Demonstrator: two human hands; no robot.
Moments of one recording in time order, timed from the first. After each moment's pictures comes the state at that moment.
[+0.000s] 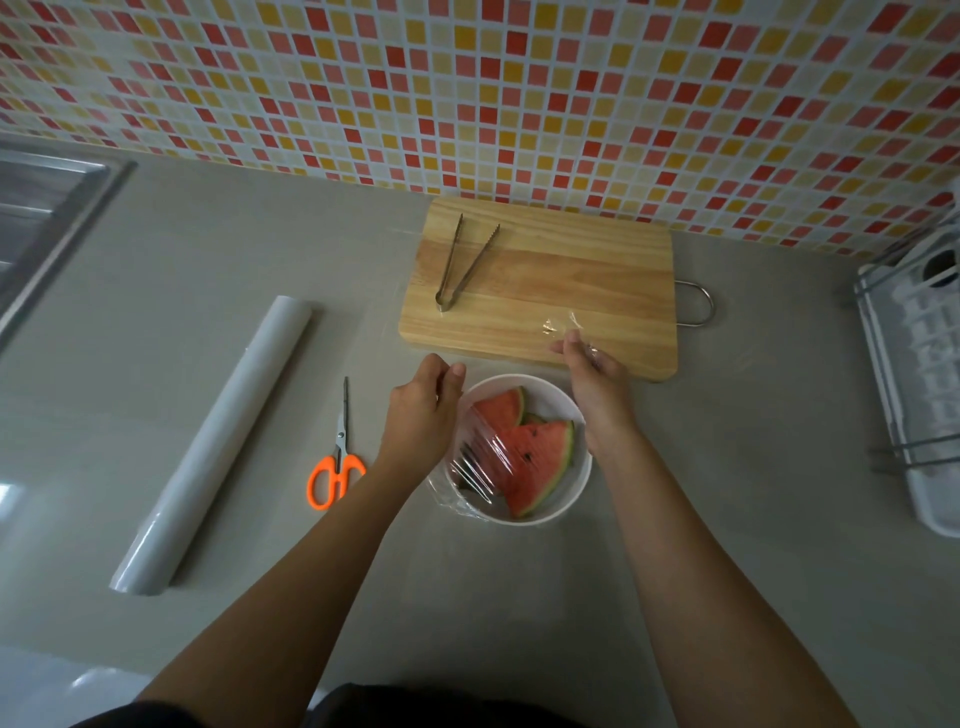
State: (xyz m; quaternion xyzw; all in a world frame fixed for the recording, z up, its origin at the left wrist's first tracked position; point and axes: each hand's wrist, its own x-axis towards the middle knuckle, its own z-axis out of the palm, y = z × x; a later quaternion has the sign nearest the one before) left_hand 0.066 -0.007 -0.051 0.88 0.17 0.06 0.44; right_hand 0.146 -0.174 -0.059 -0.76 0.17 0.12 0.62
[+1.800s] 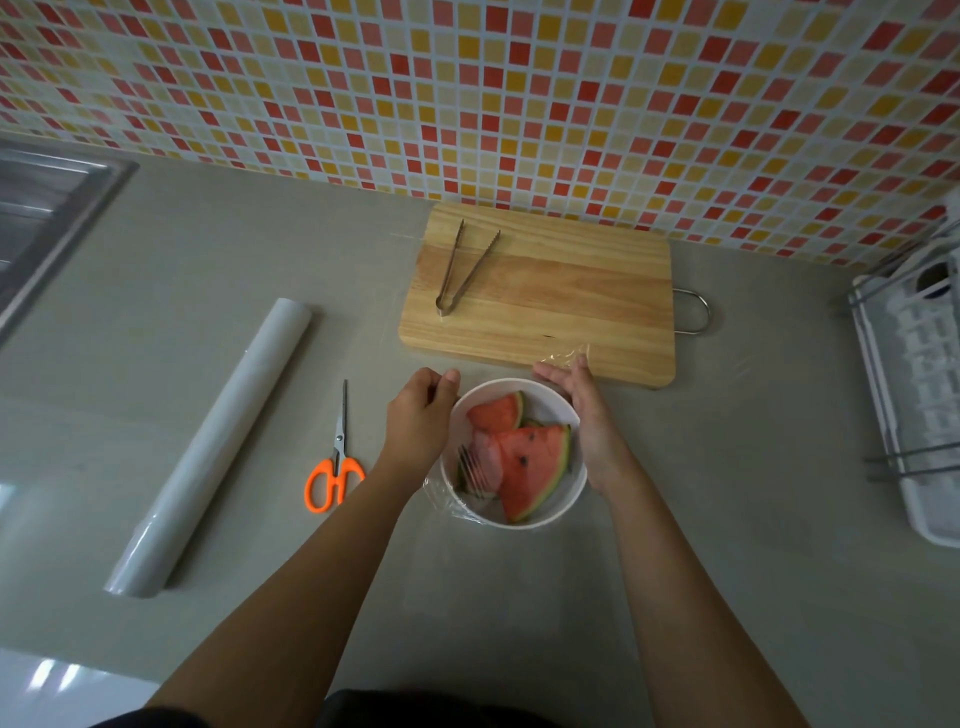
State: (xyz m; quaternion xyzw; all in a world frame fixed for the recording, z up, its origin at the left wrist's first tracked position) left_hand 0.072 -0.008 -0.064 0.78 0.30 0.01 0.56; right_hand 0.116 -0.180 -0.050 -0.65 0.08 0.28 0.70
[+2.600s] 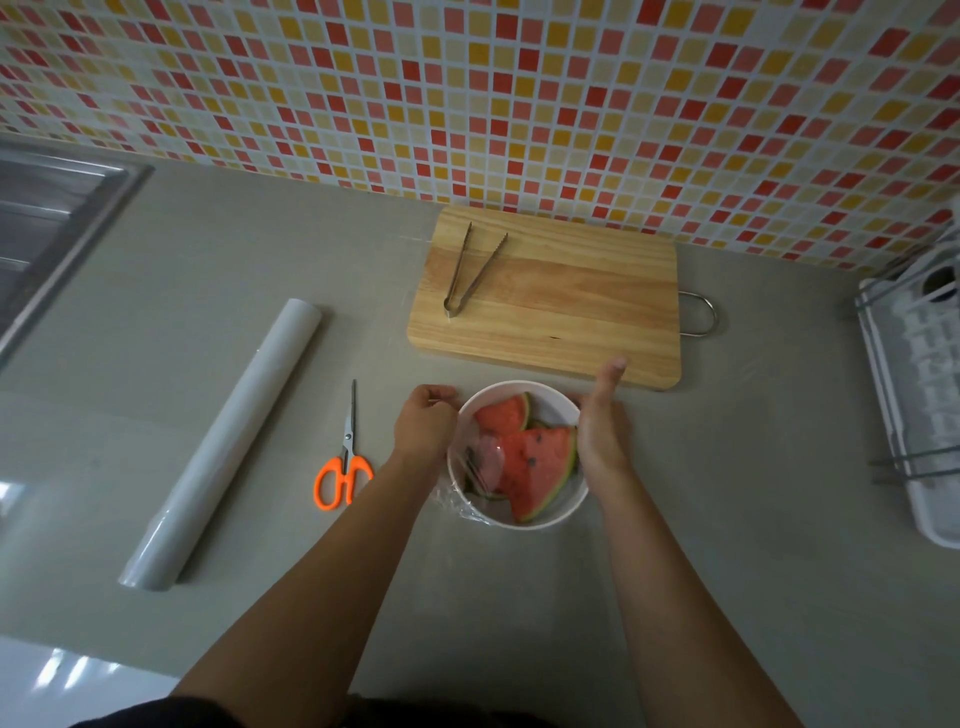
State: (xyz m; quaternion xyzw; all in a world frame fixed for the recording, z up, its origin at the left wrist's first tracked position) left_hand 0.074 -0.010 -0.069 0.65 0.43 -0.05 0.63; right_hand 0.115 -0.172 -0.046 -0.80 0.27 0.14 0.51
